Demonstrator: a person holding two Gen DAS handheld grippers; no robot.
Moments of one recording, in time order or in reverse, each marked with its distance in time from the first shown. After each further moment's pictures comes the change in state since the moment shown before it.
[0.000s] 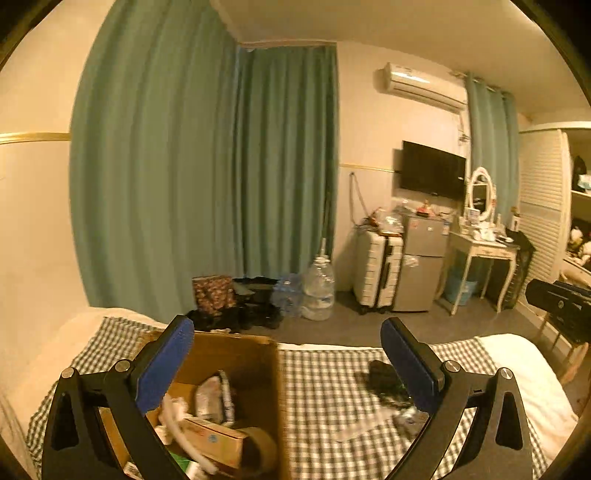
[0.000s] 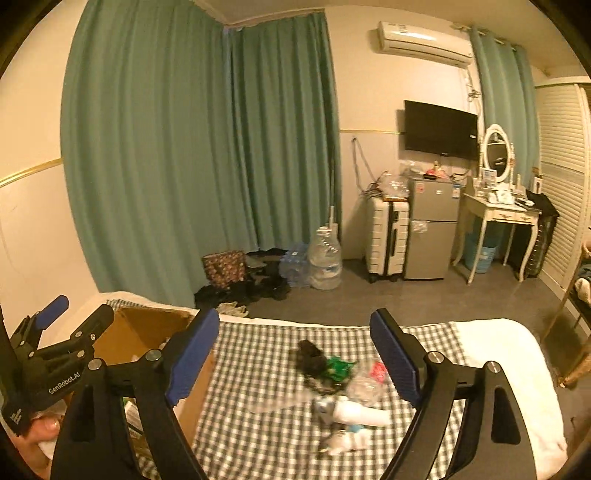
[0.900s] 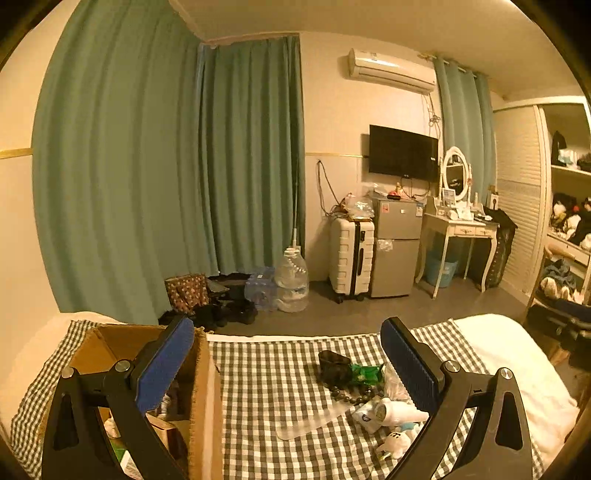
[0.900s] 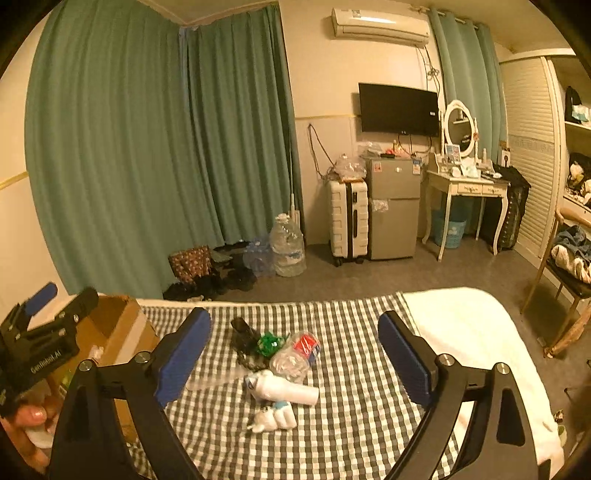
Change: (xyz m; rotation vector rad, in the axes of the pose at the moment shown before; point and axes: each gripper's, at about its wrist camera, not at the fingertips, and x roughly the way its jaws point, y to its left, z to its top) left arm 0.023 -0.085 -0.023 0.080 0.021 -0.069; right arm -0.008 -0.109 -0.042 0.084 0.044 -0.088
